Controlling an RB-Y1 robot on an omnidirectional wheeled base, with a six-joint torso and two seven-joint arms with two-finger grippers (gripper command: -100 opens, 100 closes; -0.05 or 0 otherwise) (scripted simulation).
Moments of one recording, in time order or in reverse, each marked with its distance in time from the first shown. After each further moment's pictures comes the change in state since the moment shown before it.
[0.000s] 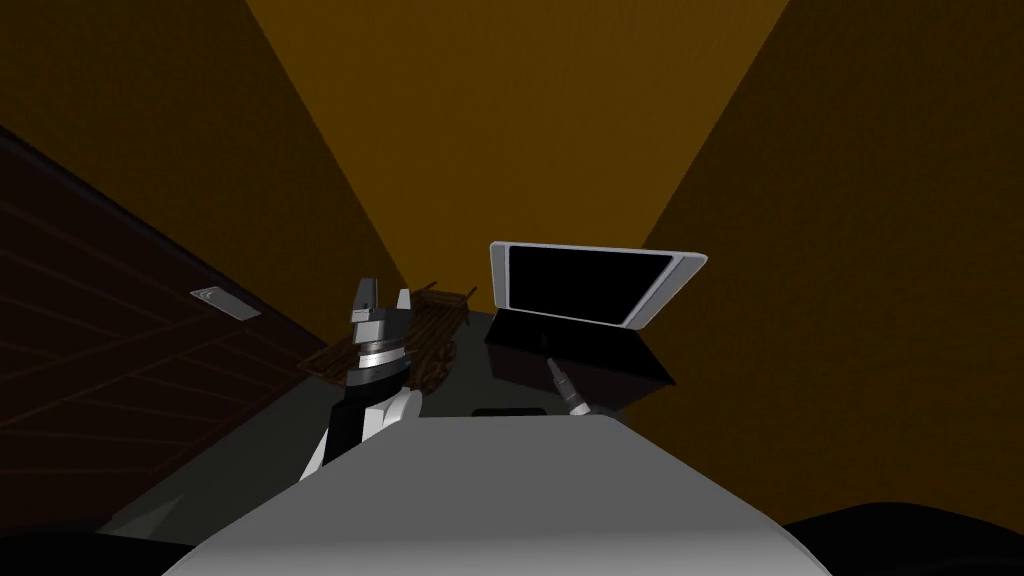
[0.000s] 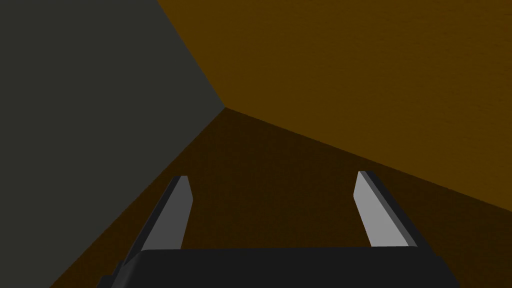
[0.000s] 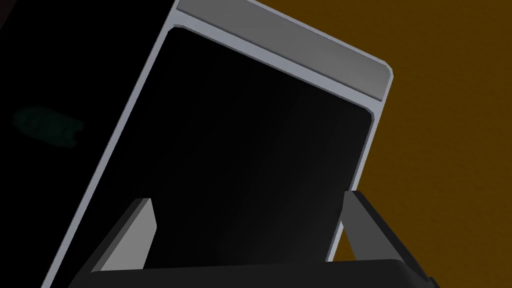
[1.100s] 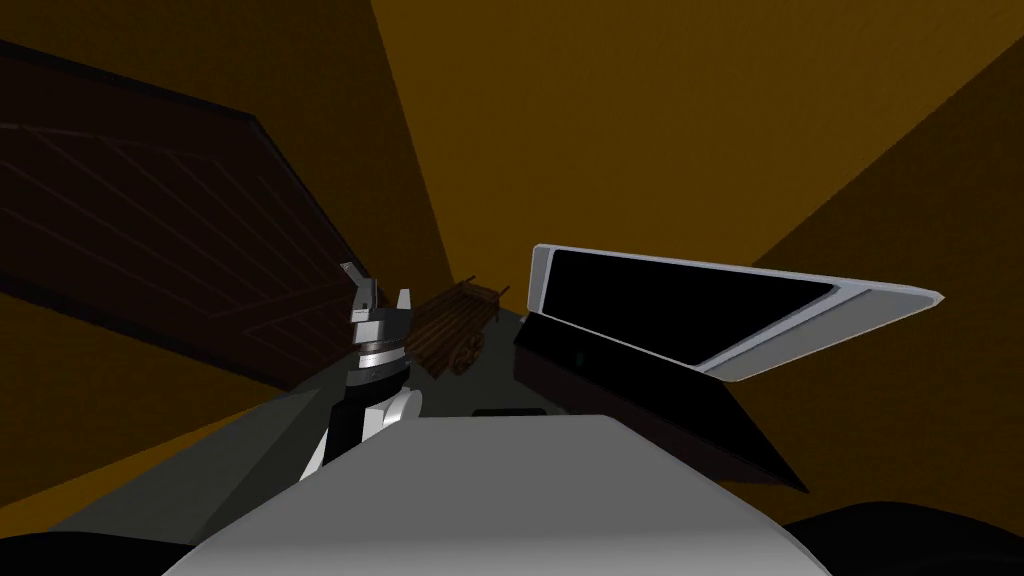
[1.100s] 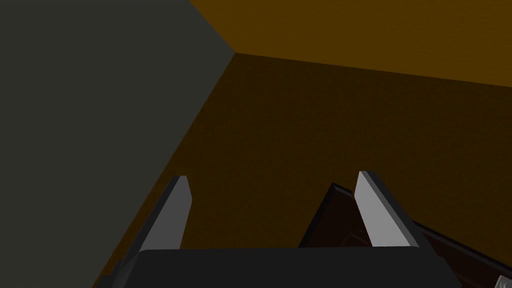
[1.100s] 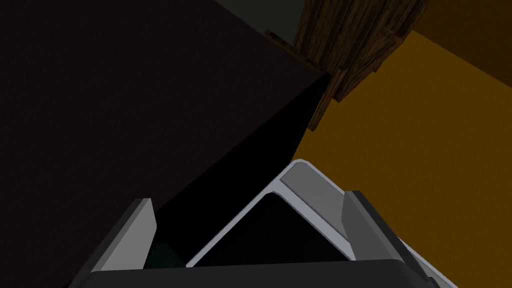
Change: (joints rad) left arm 0.000 0.000 0.000 0.000 0.000 0.000 0.000; right arm 0.034 -0.145 0.055 0.329 0.067 0.068 0.062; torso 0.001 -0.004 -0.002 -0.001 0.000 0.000
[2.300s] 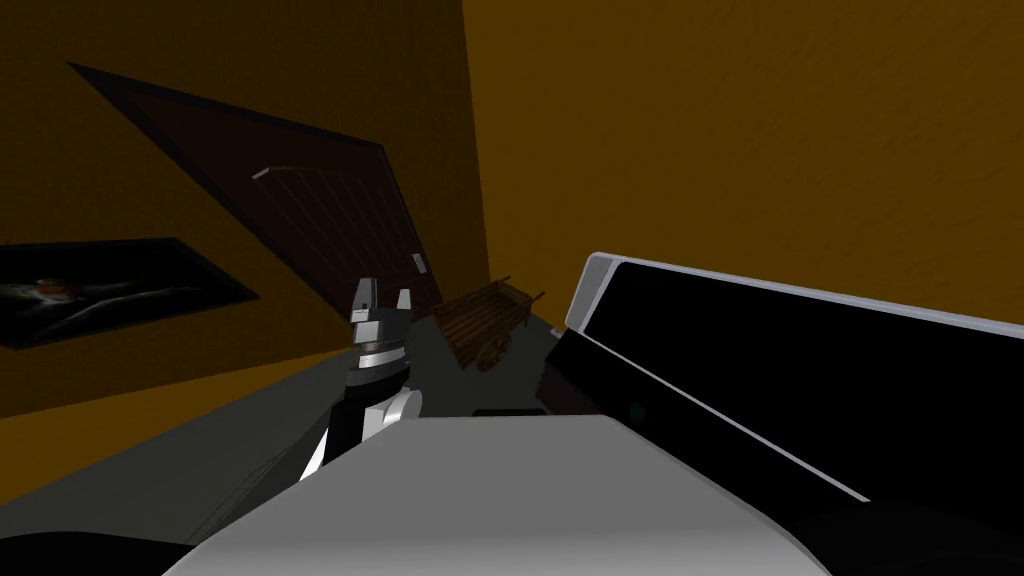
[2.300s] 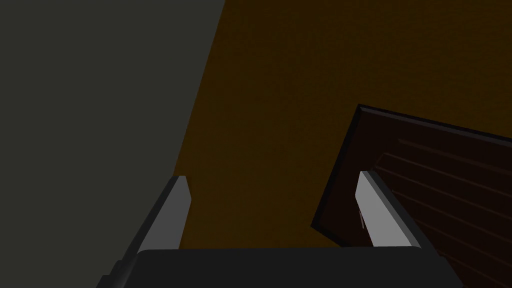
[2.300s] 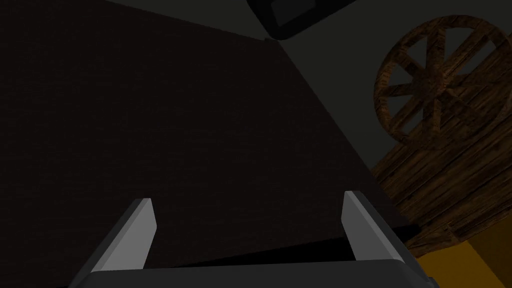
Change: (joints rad) left arm 0.000 0.000 0.000 0.000 0.000 0.000 0.000; right arm 0.032 -0.187 0.017 0.318 0.061 0.065 0.057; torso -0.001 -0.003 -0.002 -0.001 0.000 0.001
